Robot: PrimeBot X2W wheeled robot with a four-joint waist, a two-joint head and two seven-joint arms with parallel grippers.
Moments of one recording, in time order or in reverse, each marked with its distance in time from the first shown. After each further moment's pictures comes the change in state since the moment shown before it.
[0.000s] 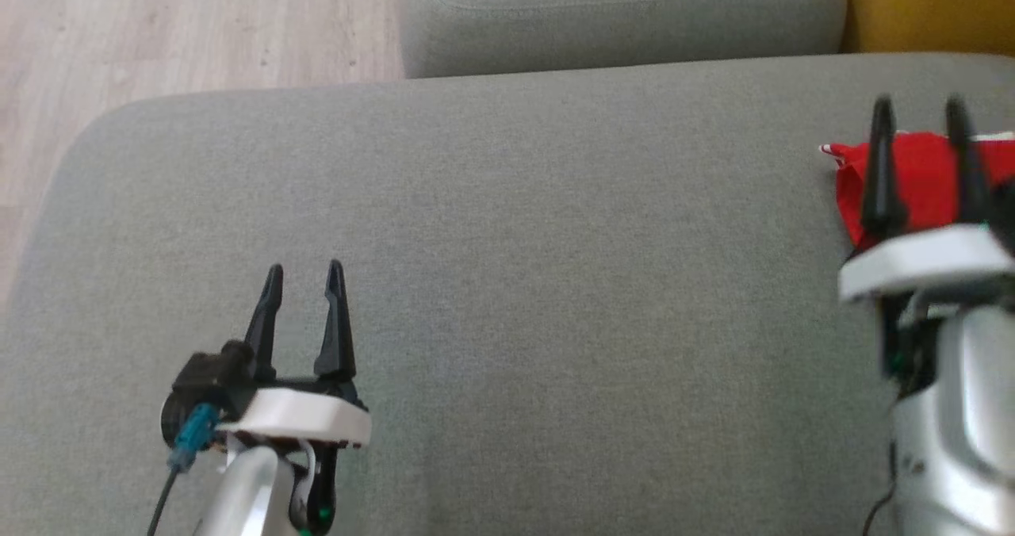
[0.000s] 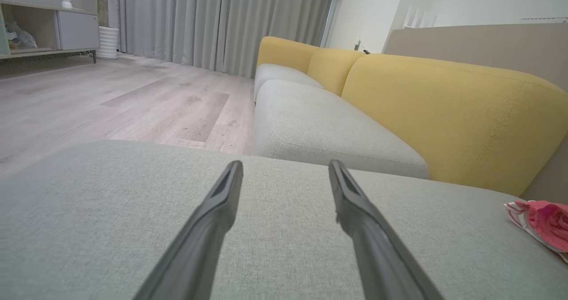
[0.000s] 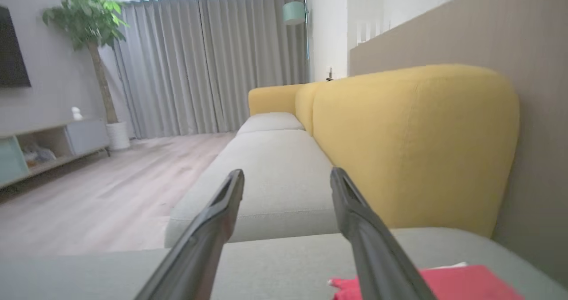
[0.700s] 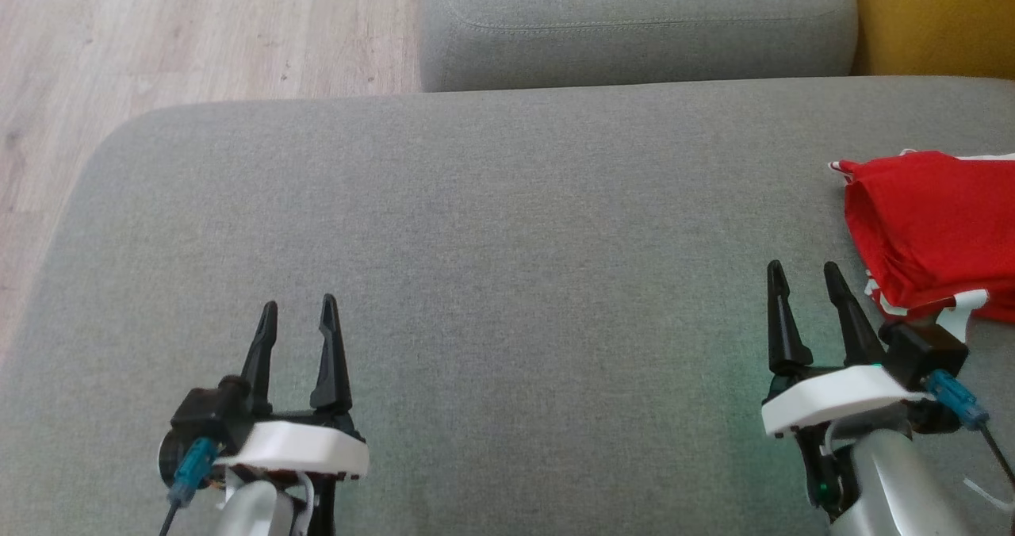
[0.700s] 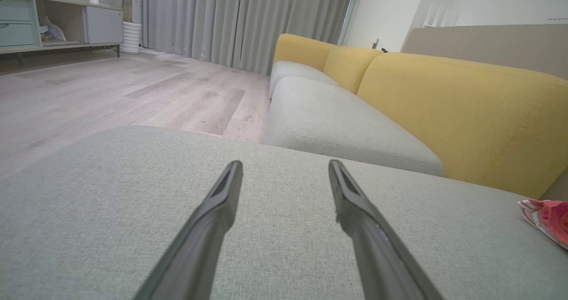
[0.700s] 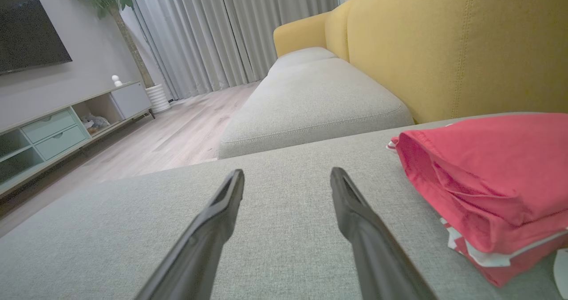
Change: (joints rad) left arm 0.081 0.001 0.003 -0.032 -0.013 0.027 0.000; right arm 0.198 0.007 0.176 0.208 0.181 0.000 -0.163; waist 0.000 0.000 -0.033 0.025
